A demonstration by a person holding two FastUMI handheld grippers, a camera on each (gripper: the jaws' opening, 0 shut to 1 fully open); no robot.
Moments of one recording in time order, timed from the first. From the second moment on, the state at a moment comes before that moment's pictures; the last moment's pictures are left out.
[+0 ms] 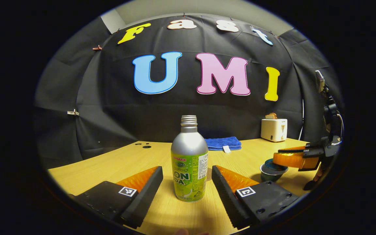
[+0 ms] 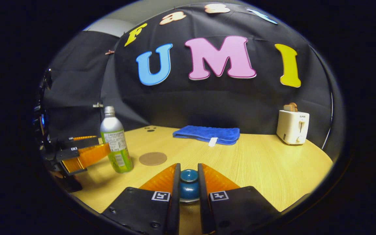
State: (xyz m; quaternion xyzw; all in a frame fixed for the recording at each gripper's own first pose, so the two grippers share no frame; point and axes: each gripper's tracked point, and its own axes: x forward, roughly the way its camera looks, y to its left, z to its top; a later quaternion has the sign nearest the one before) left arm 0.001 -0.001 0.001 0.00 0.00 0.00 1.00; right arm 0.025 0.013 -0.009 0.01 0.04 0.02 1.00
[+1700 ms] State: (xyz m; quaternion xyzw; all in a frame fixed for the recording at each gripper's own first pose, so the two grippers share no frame) left arm 0.031 -0.088 0.009 0.51 0.00 -0.06 0.86; right arm -0.027 -0.117 0.005 0.00 0.00 -0.10 1.00
